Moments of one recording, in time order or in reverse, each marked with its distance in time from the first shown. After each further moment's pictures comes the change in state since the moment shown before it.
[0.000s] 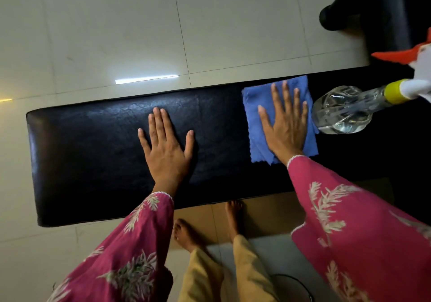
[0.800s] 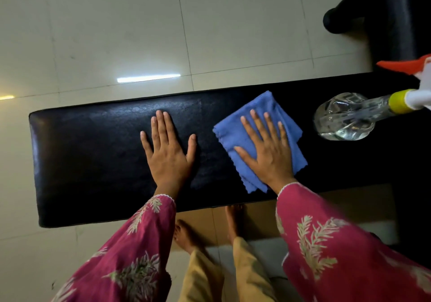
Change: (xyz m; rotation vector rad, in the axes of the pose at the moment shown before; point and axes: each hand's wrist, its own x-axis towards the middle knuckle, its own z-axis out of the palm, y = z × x) left_hand 0.000 0.000 0.001 -0.002 -0.006 -0.009; right_hand -0.047 -0.014 0.004 -0.045 -0.080 -0.347
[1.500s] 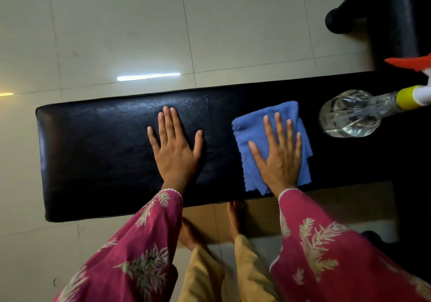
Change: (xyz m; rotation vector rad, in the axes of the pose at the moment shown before) left_hand -0.001 -0.001 0.001 -0.021 0.014 0.018; right_hand -0.018 -0.009 0.003 0.014 0.061 0.283
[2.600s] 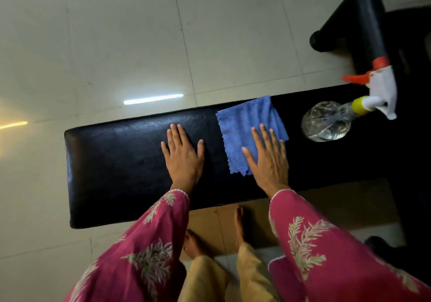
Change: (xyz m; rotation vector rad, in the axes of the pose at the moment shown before) left_hand 0.005 0.018 -0.033 -0.049 -0.192 -0.029; right_hand -0.001 -0.014 -0.033 0.139 -0.122 -0.004
